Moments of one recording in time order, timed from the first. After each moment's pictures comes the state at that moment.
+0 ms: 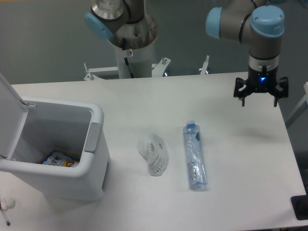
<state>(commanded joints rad) 2.87 -1.83 -1.79 -0.81 1.56 1.08</state>
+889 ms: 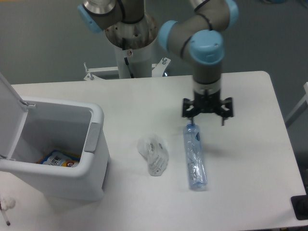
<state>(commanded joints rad) 2.50 -1.79 -1.92 -0.79 1.58 0.75</state>
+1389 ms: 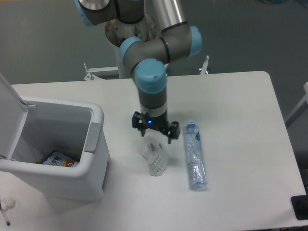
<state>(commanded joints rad) 2.33 -1.93 -1.90 -0.79 1.58 0.74</state>
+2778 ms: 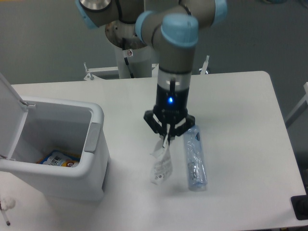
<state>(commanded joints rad) 2.50 -1.62 -1.71 -0.79 1.17 0.49</state>
